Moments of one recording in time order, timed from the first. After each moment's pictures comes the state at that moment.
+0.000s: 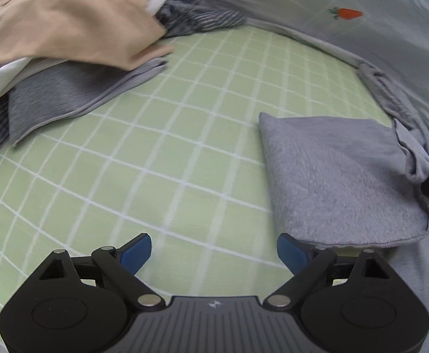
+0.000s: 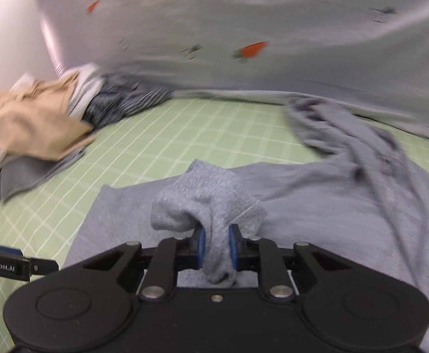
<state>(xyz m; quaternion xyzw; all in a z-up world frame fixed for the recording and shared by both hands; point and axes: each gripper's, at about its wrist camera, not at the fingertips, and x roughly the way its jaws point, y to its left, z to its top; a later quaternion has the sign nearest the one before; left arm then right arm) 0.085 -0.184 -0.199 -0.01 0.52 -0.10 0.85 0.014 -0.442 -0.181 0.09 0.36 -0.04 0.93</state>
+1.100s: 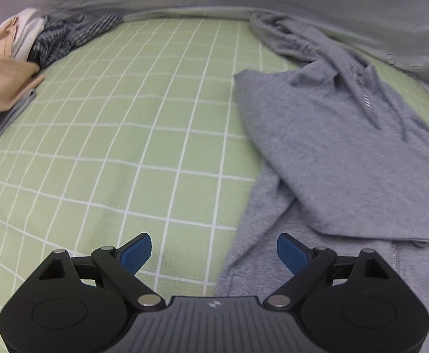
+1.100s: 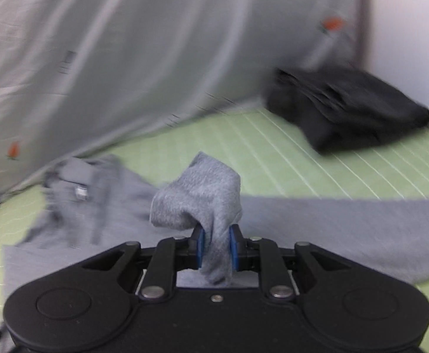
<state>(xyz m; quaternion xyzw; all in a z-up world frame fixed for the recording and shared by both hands) 0.036 -0.365 -0.217 0.07 0.53 -0.12 0.83 -0.169 -0.736 -0.215 0.22 0.30 -0.31 0.87</state>
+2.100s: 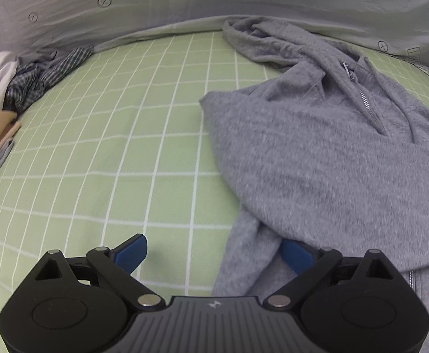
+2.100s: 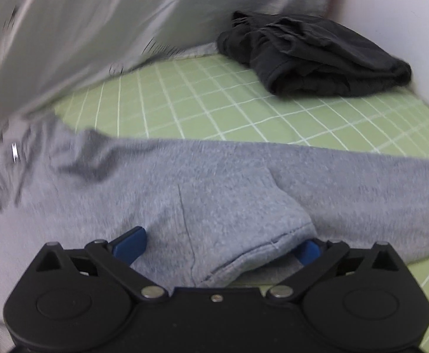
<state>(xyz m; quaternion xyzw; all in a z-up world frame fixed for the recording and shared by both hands) 0.060 -0.408 -0.228 0.15 0.48 -0.15 0.85 -0.163 -0.764 -0.260 0.19 0.39 -0.34 0.83</state>
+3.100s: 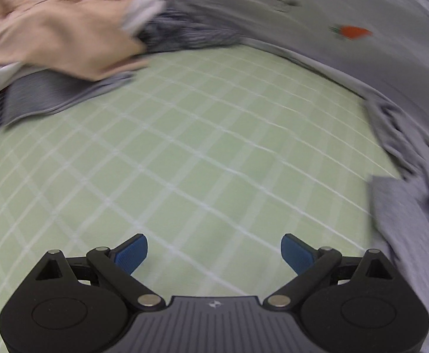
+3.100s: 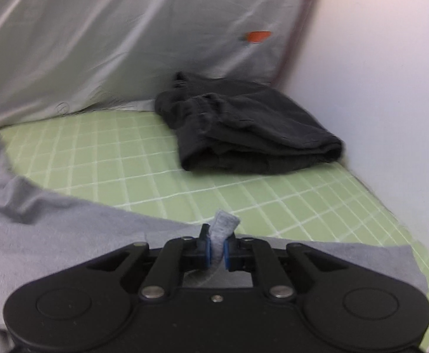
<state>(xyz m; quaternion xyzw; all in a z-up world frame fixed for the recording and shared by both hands) 0.087 -0.317 -0.204 -0.05 0.49 0.00 0.87 -0.206 -0.808 -0.213 0.11 0.31 -0.47 0.82</state>
